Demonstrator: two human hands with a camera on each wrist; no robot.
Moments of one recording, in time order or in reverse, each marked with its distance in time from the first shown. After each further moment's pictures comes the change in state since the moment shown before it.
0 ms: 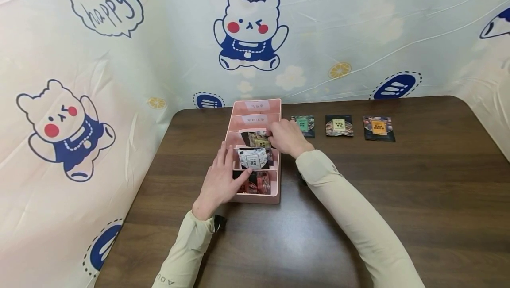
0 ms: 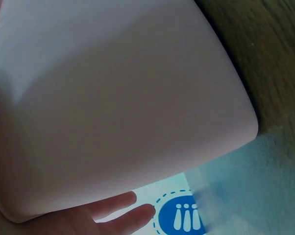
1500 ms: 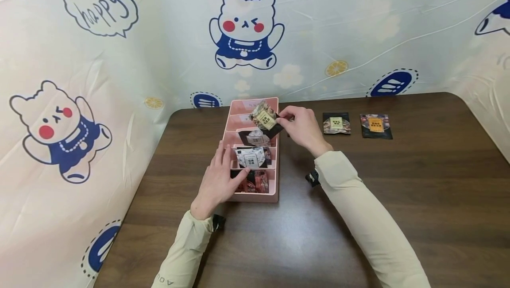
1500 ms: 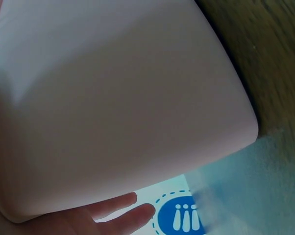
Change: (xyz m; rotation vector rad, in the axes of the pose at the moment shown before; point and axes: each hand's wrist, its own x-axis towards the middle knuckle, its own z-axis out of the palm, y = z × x) left_hand 0.001 0.001 0.000 0.001 0.019 0.011; right_hand -0.032 0.015 -0.036 0.429 0.349 0.192
